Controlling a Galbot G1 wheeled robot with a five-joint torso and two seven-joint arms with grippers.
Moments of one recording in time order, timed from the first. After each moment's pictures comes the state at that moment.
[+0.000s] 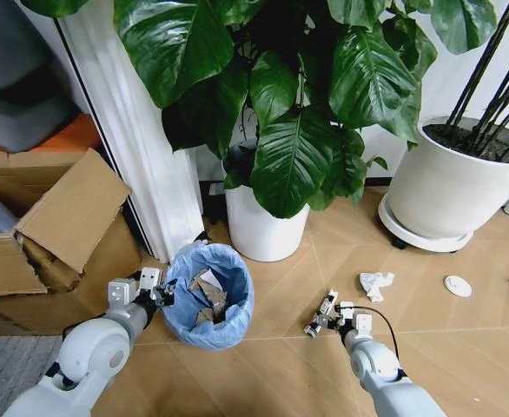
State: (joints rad) left arm 1.31 -0.95 -0.40 -2.09 -0.76 0.67 -0.27; right arm -1.11 1.26 0.27 1.30 0.48 -0.31 0.15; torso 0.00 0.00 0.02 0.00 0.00
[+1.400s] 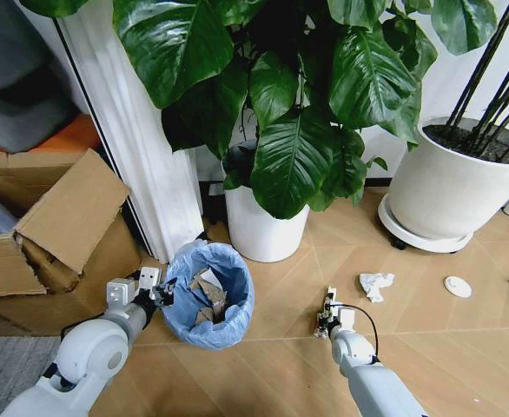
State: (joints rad) left arm 1.33 -0.93 -0.40 -2.10 -0.76 0.65 -0.27; right arm -1.03 1.35 0.28 1.11 0.46 -0.30 0.20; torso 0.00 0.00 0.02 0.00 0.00
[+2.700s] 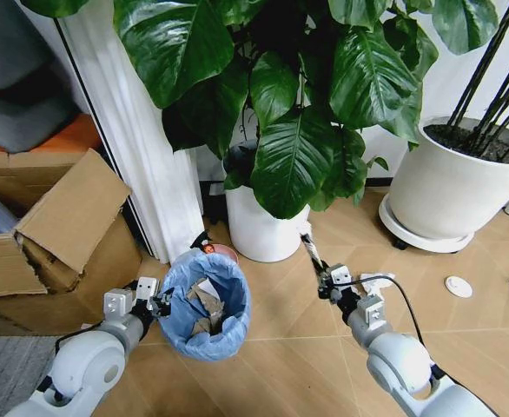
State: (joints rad) left arm 1.36 -0.94 -0.40 -2.09 -0.75 0.65 -0.27; right arm -1.35 0.94 0.20 2.20 0.34 -0.19 0.12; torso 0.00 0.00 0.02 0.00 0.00
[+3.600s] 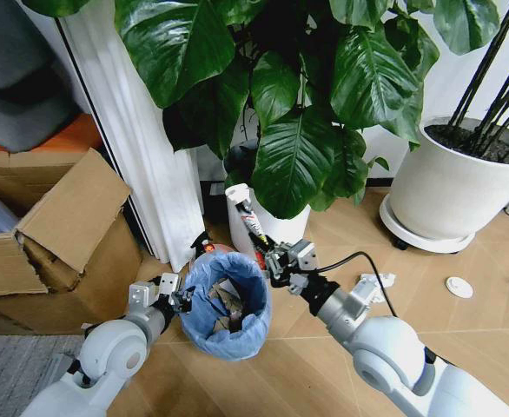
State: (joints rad) left arm 1.26 -0.96 -0.30 -2.07 -0.79 0.68 -0.29; right arm -1.10 0.92 -0.05 2.22 0.50 -0.15 0.04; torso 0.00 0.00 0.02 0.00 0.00
